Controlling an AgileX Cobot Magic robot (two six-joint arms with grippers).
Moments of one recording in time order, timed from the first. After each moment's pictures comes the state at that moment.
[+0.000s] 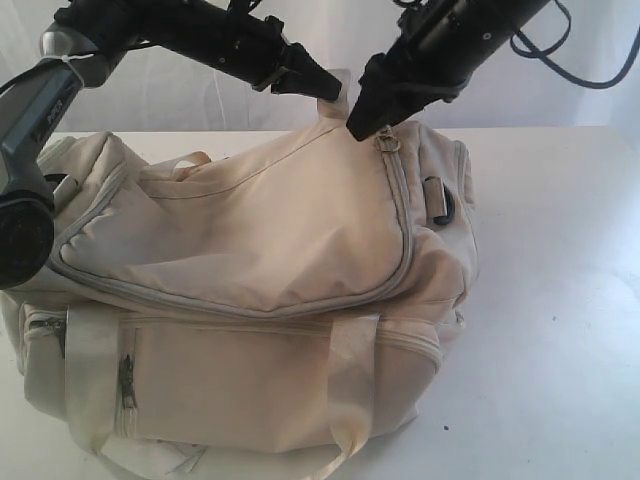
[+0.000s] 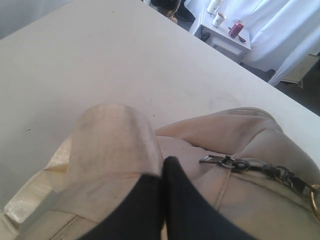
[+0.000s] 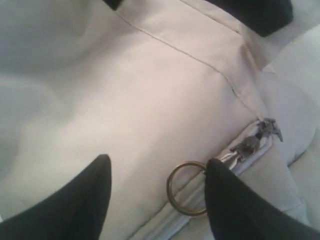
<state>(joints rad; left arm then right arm) -0.19 2.59 -2.83 -0.99 1.32 0.64 0.17 1.83 -1.78 0.47 1.17 -0.65</state>
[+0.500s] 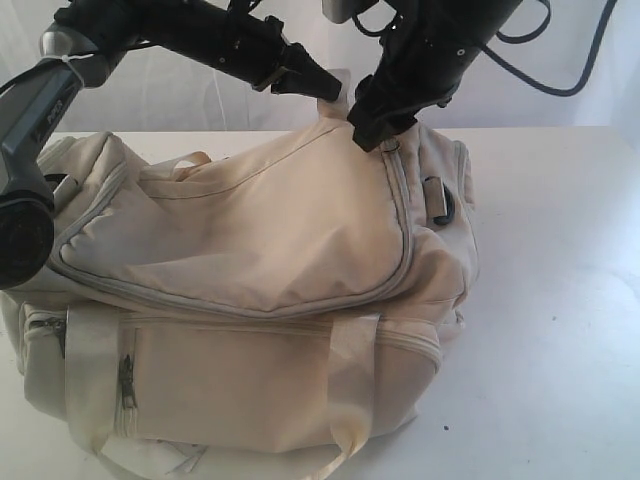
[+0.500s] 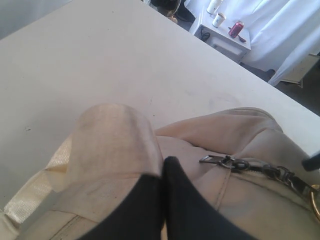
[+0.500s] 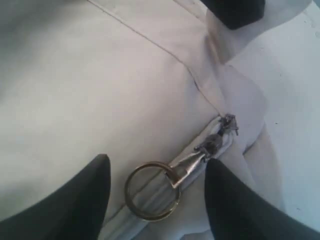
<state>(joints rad) -0.19 2.59 -2.83 -0.99 1.32 0.64 0.26 1.84 -1.78 0.19 1.09 -0.54</state>
